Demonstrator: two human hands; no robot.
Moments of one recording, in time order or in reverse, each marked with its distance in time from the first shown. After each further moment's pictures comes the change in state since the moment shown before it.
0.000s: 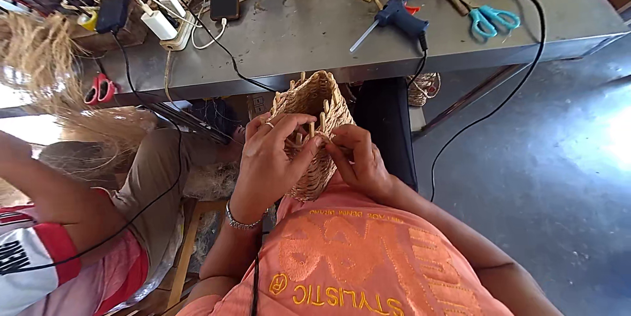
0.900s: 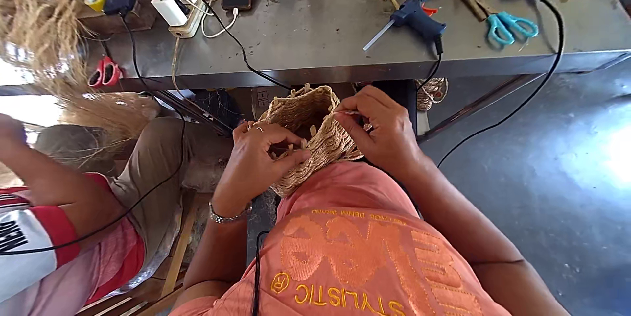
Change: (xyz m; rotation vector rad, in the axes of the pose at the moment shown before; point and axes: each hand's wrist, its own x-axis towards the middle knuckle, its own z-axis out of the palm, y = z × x) left_hand -0.021 -0.037 -0.017 -0.087 -0.097 -0.079; right_hand 0.068 -0.007 -0.035 -0.112 -0.163 0.104
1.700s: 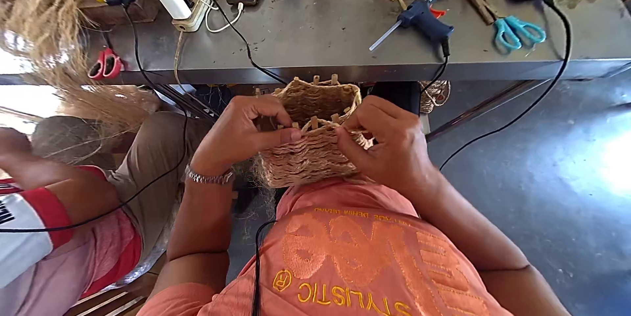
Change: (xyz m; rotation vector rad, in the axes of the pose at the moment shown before) left_hand 0.042 -0.020 -0.034 -0.415 -0.146 0.165; right_hand 0.003 -0.031 -0.006 -0.105 -0.002 -0.050
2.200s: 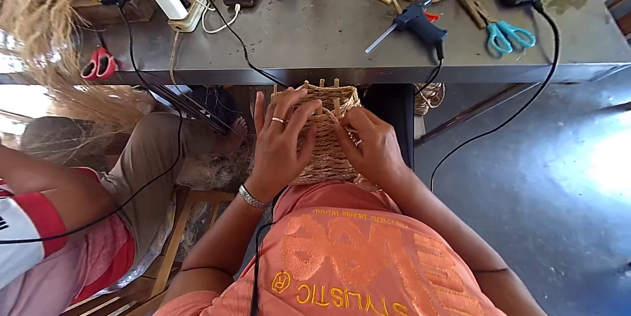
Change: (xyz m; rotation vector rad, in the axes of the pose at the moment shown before) left_hand -0.002 -0.011 0.085 0.723 0.356 0.031; right_hand -0.025 0.029 0.033 -0.027 -0.034 0.158
